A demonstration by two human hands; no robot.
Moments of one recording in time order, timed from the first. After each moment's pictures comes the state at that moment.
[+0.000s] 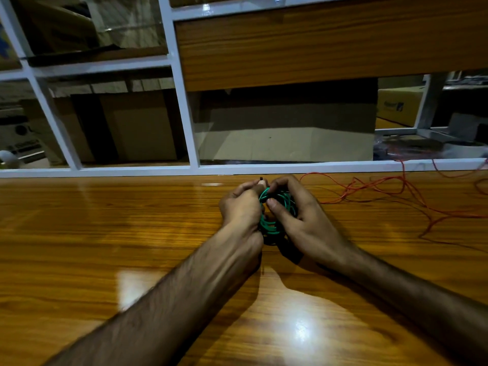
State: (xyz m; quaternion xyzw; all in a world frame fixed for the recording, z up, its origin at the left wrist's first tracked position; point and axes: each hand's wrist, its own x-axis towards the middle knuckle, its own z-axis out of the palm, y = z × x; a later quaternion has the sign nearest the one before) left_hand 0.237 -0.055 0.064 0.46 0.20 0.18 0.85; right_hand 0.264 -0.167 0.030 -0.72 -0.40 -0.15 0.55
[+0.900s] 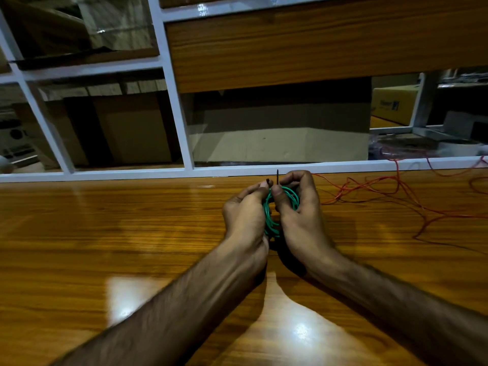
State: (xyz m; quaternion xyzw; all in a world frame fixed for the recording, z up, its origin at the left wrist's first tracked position) left_hand 0.232 -0.075 0.057 0.44 0.16 0.17 0.87; right_hand 0.256 -0.149 0.031 -0.63 -0.22 -0.19 0.72
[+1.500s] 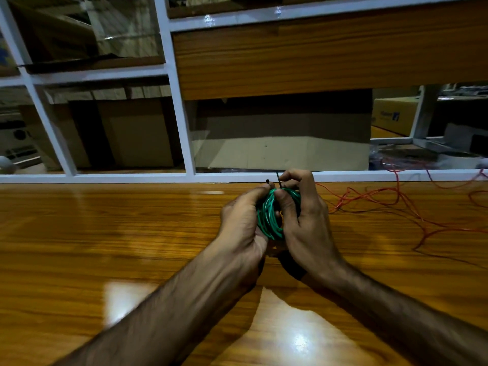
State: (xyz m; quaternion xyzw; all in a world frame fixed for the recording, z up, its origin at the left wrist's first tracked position) left_hand 0.226 -0.064 0.072 0.38 0.11 0.08 0.92; right_hand 0.256 -0.163 0.040 -0.66 -0.35 -0.32 0.58
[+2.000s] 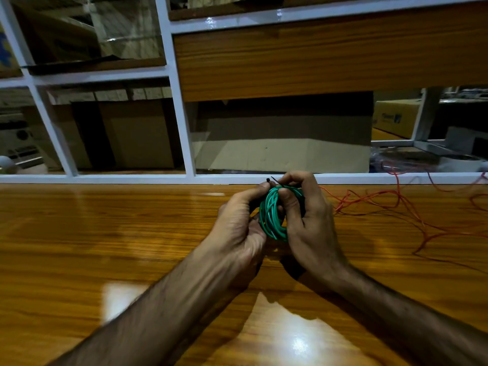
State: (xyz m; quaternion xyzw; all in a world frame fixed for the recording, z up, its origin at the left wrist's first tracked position) left_hand 0.214 -0.058 0.082 0.33 0.07 0.01 0.94; right_hand 0.260 -0.169 0.043 -0.67 -0.34 -0.32 0.57
